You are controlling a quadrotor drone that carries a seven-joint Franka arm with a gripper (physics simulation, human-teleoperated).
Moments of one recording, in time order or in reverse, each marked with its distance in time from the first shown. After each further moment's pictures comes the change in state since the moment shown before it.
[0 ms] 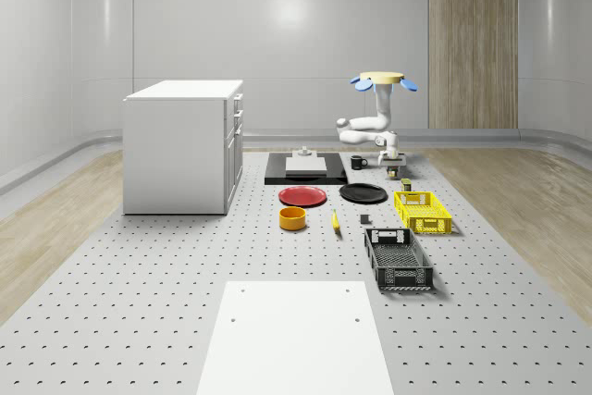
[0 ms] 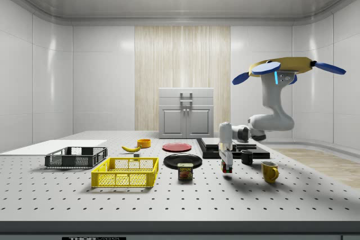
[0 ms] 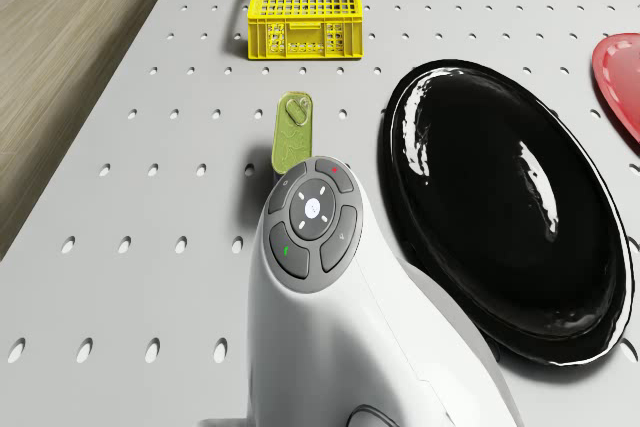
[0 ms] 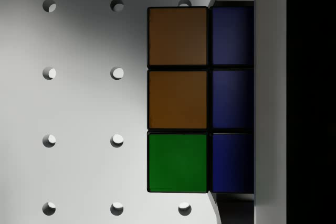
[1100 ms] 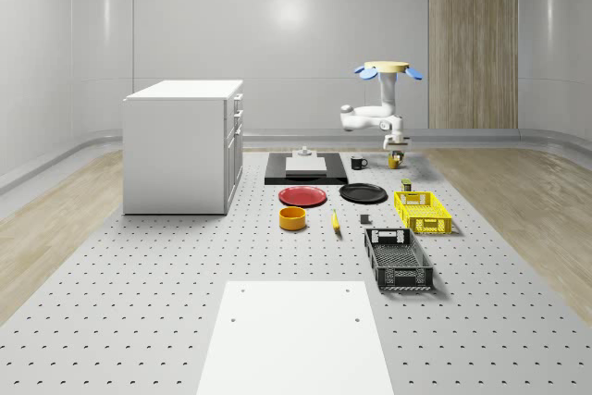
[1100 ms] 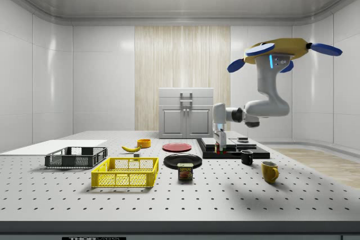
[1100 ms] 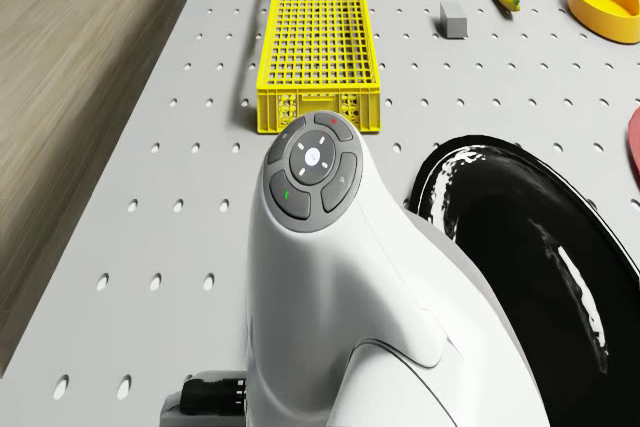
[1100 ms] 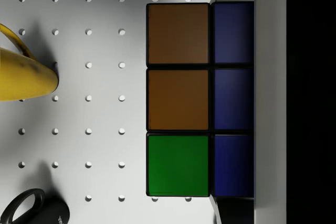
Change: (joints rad) arm -0.021 -0.049 0.118 -0.013 0.127 0.013 0.026
